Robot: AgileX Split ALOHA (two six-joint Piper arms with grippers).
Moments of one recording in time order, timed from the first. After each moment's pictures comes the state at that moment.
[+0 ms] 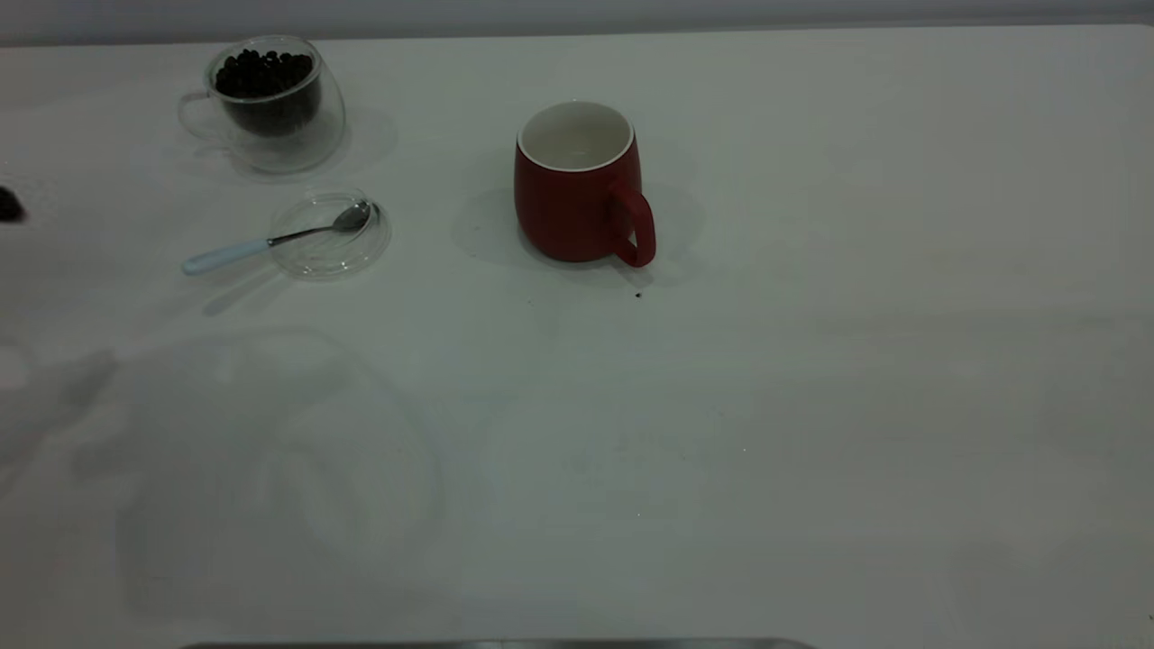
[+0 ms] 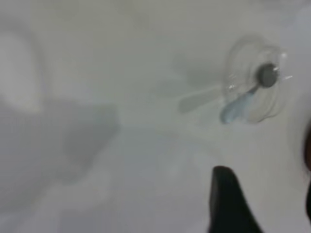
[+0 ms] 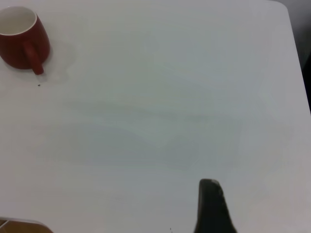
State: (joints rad) left arm 0.44 1.92 -0.58 -1.75 0.46 1.41; right arm 0.03 -0.02 -0.47 0.04 1.13 -0.08
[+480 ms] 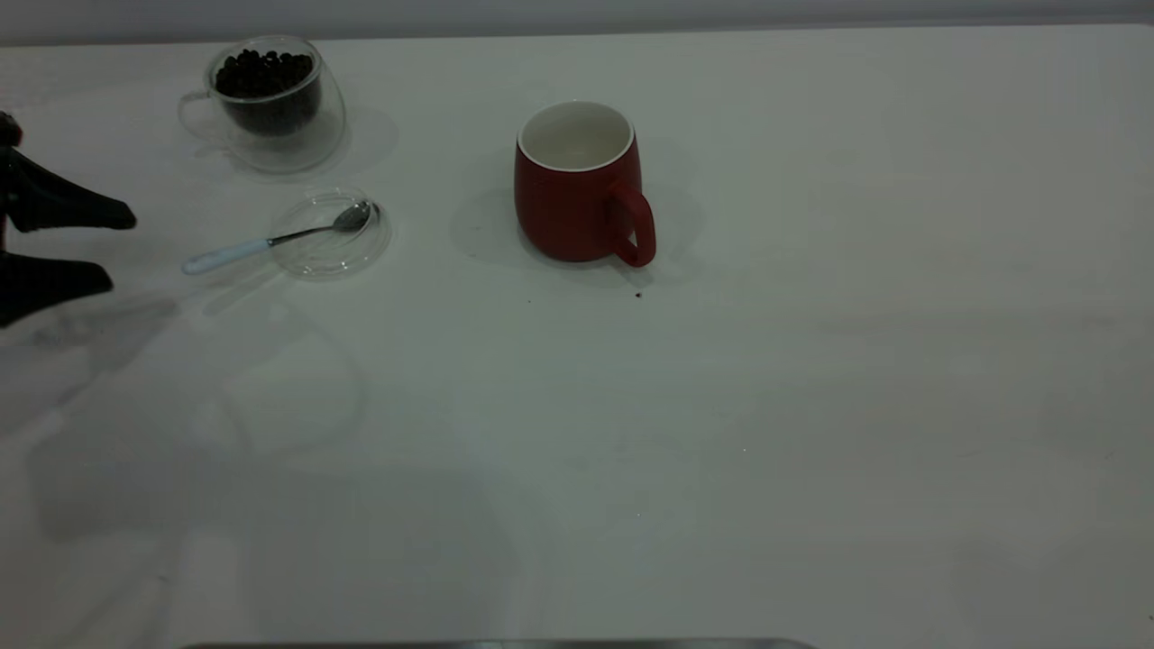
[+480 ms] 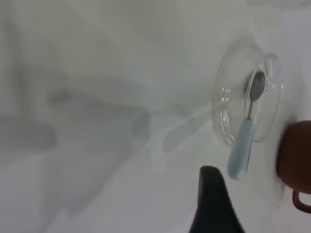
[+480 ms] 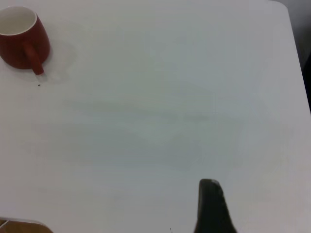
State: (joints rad) left arm 0.44 2.28 -0.80 -1.79 0.70 1.46; right arm 0.03 -0.02 -0.47 0.04 1.13 -0.08
